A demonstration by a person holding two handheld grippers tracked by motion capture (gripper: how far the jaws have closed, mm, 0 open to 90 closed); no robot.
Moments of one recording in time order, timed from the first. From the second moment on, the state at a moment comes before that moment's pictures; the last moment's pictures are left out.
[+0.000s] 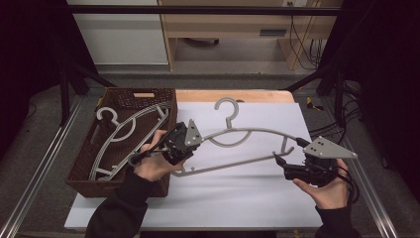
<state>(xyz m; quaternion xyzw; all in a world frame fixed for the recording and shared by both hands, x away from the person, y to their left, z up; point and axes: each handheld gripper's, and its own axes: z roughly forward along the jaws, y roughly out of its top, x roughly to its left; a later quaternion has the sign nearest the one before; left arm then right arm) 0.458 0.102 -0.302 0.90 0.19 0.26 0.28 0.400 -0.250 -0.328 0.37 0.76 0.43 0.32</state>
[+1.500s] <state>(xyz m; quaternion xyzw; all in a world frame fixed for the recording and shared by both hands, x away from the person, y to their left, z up) 0.482 0.311 -0.310 0.74 0.48 0.38 0.27 0.407 -0.246 -0.366 0.40 0.76 0.43 0.27</state>
